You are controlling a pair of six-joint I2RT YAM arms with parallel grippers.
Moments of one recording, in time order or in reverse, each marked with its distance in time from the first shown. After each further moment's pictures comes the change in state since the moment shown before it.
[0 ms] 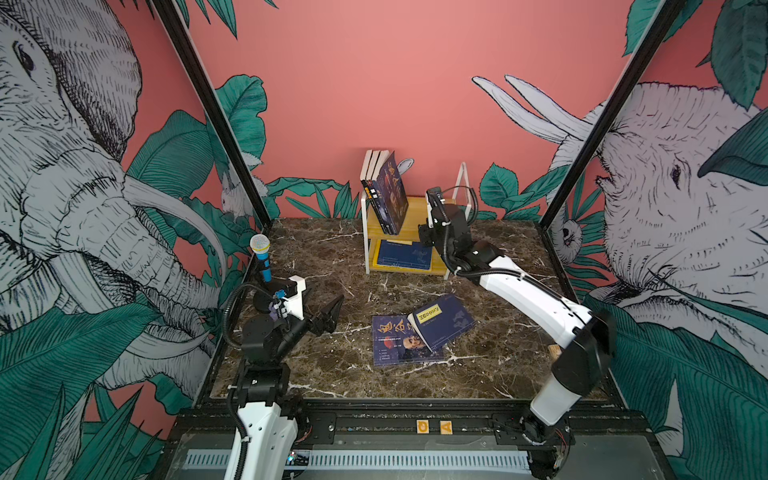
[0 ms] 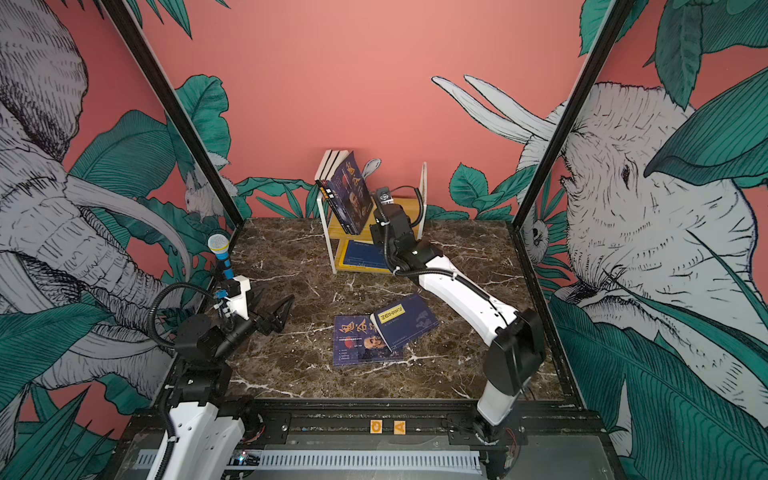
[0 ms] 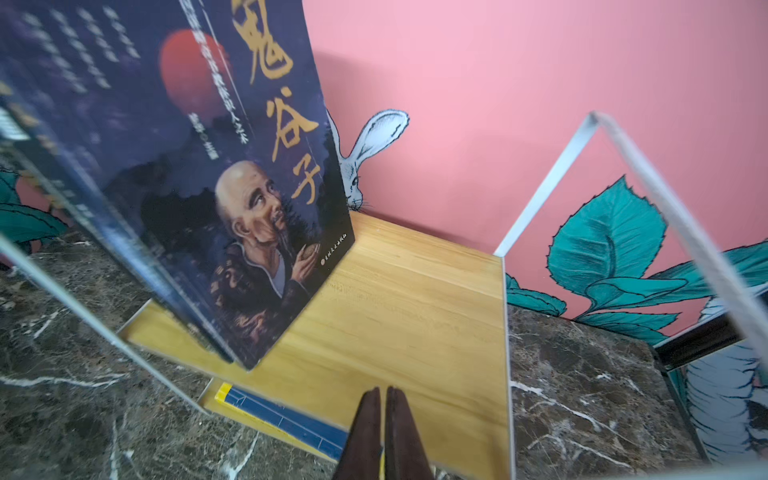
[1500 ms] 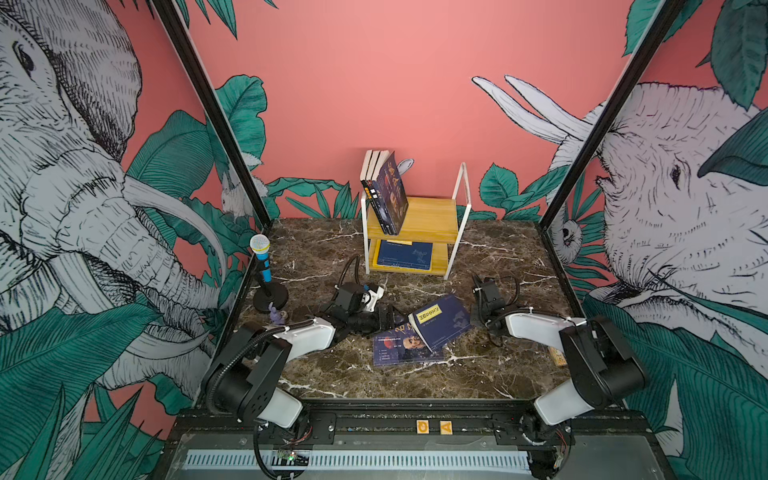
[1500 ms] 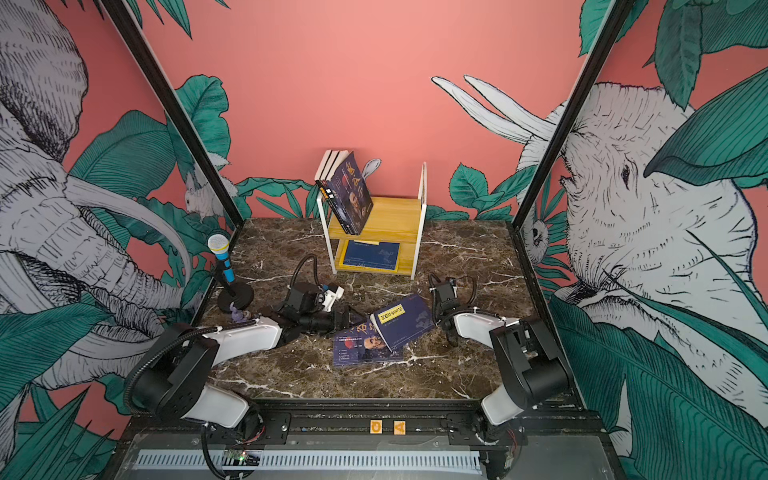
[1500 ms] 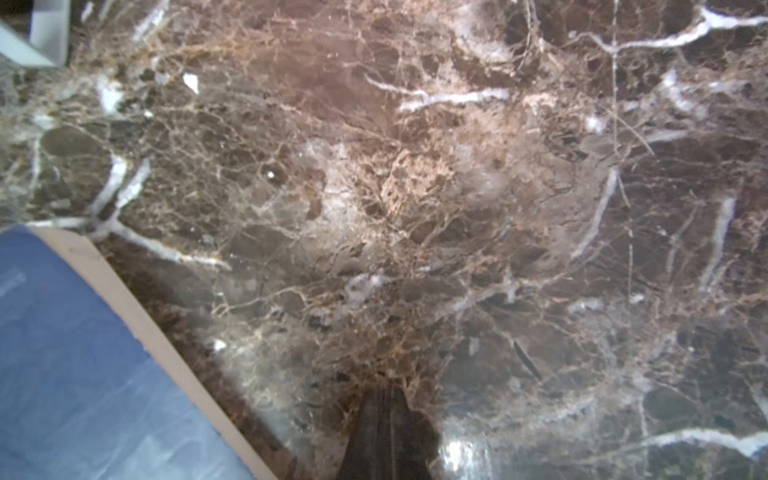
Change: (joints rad) left arm -0.550 1.017 0.183 0.176 0.068 -0.558; right arm -0.325 -0.059 -0.874 0.124 -0.172 0.359
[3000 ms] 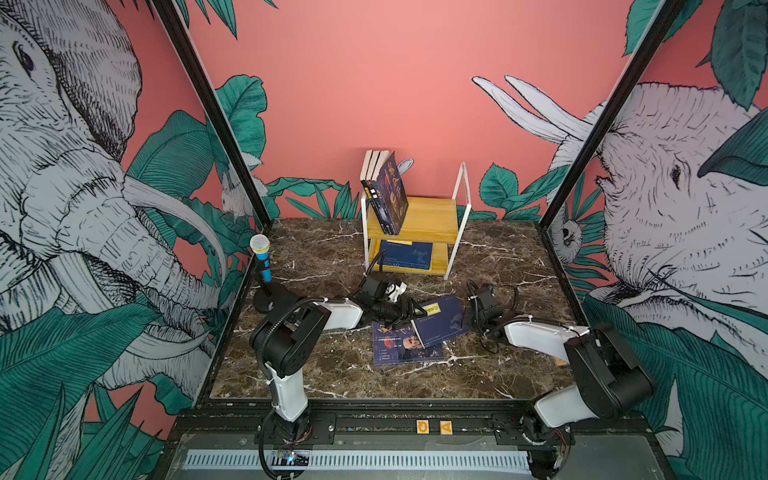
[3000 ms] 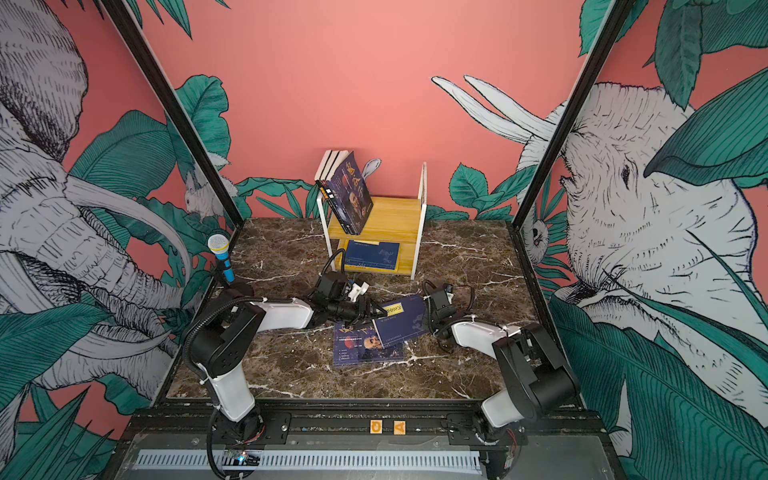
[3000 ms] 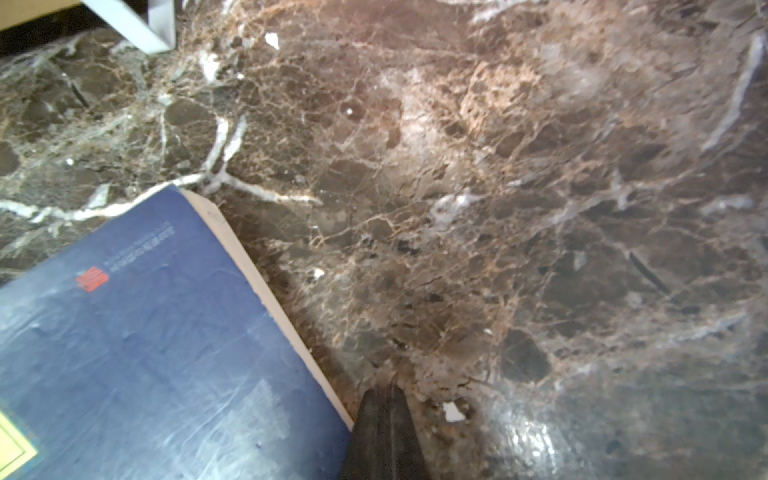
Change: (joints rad) left arm -0.074 0.312 0.263 0.052 0.090 -0.173; right arm 0.100 -0.071 -0.060 0.008 -0.112 0.222
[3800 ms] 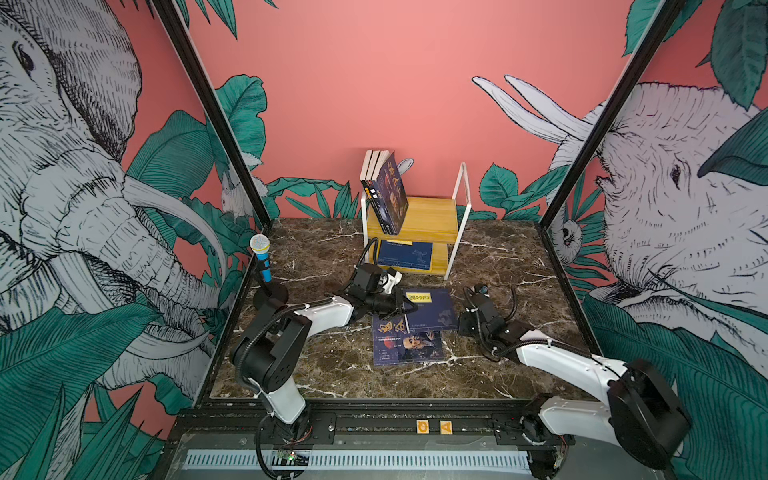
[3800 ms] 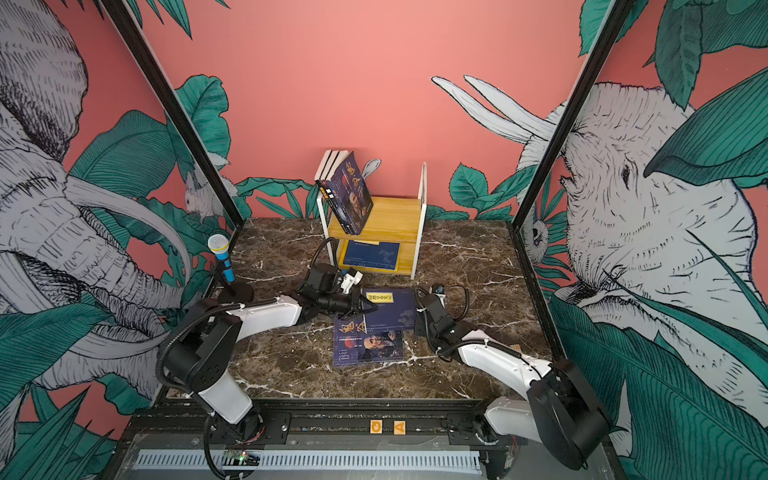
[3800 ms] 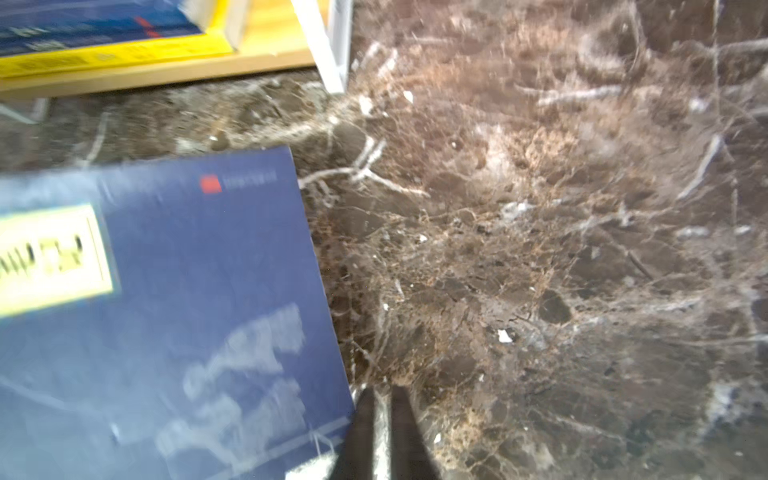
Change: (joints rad) left arm 0.077 -0.167 0.011 -0.098 0.003 0.103; right arm 0.187 -0.281 -0.029 -0.092 0.118 -0.075
